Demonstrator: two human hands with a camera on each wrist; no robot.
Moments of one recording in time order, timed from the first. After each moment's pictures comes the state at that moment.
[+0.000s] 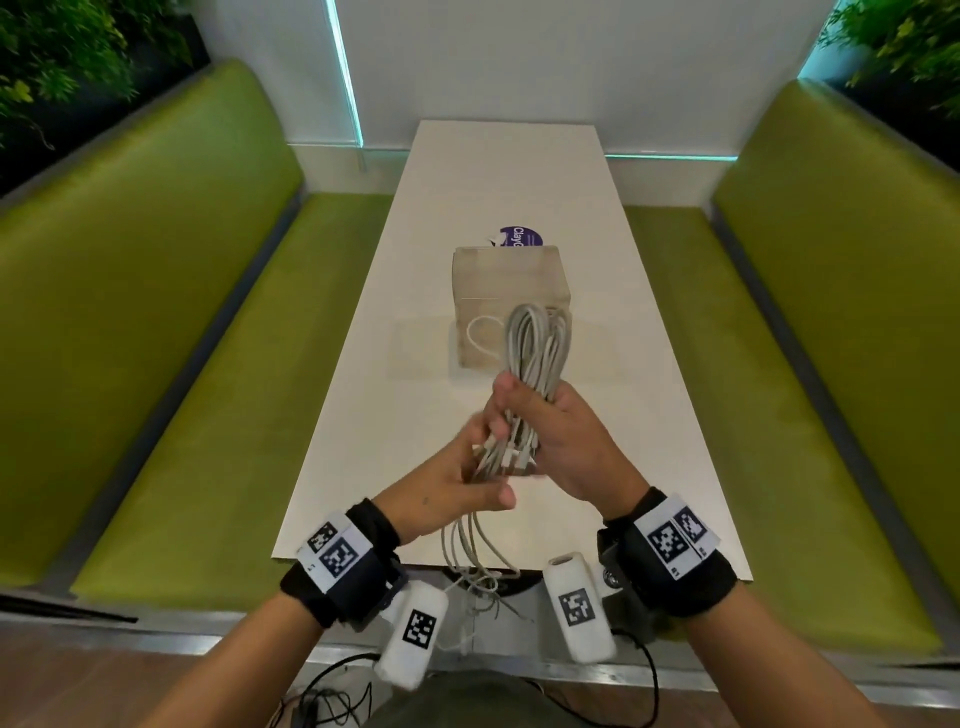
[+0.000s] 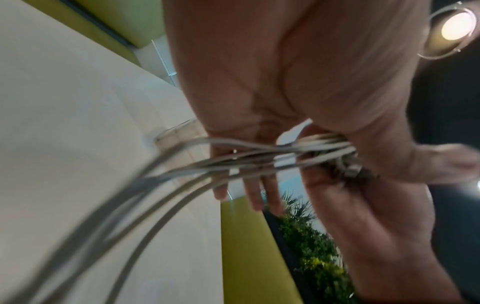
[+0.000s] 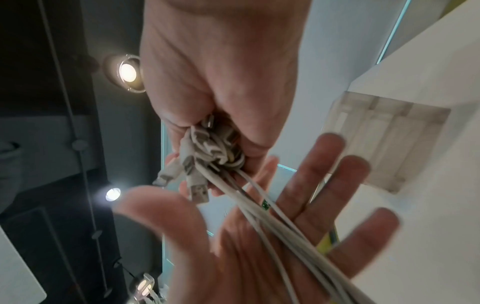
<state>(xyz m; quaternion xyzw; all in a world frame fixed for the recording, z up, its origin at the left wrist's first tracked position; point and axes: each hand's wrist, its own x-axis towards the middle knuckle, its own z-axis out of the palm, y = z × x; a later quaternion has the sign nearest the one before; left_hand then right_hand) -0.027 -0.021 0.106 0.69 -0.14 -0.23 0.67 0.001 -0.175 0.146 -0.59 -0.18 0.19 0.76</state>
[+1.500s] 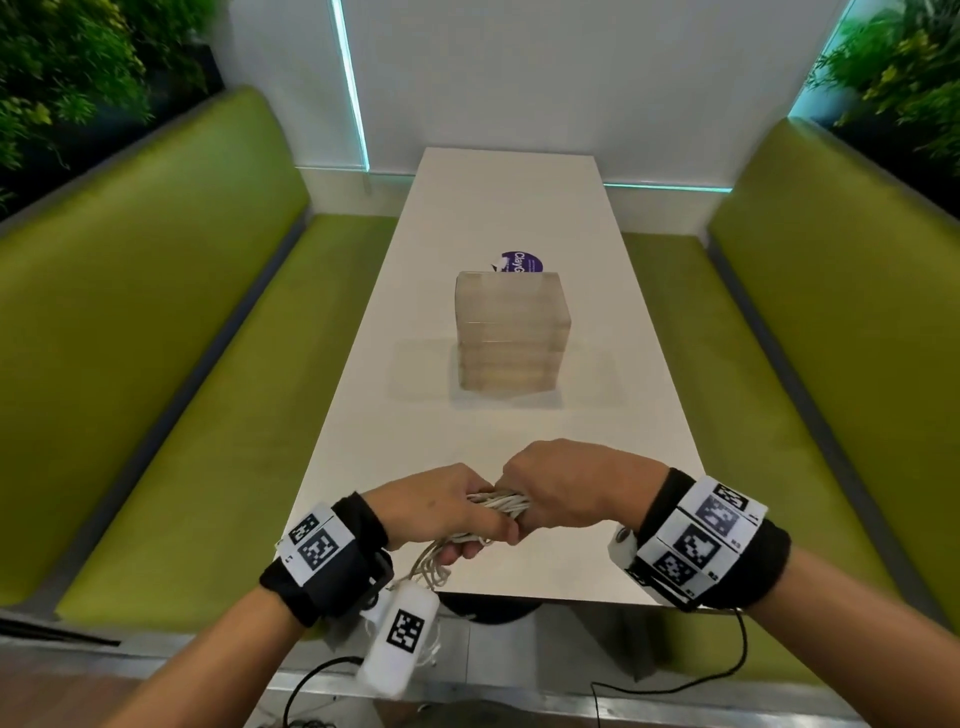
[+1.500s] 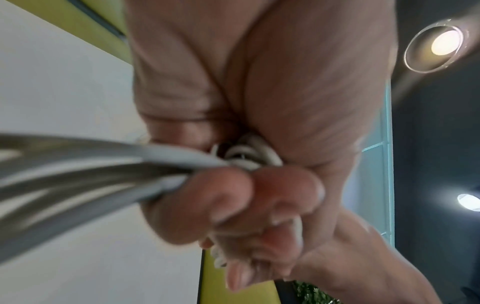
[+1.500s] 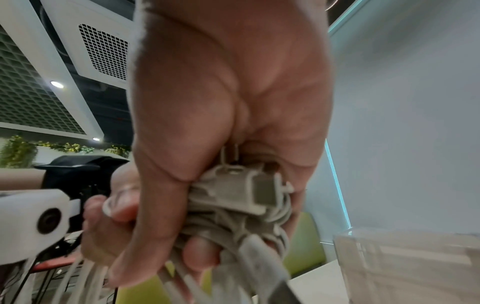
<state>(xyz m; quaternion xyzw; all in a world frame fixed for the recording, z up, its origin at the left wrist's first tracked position) -0.019 -0.015 0.138 0.78 -0.08 -0.39 0.48 0.015 -0.178 0.168 -0.88 -0.37 0.29 0.03</state>
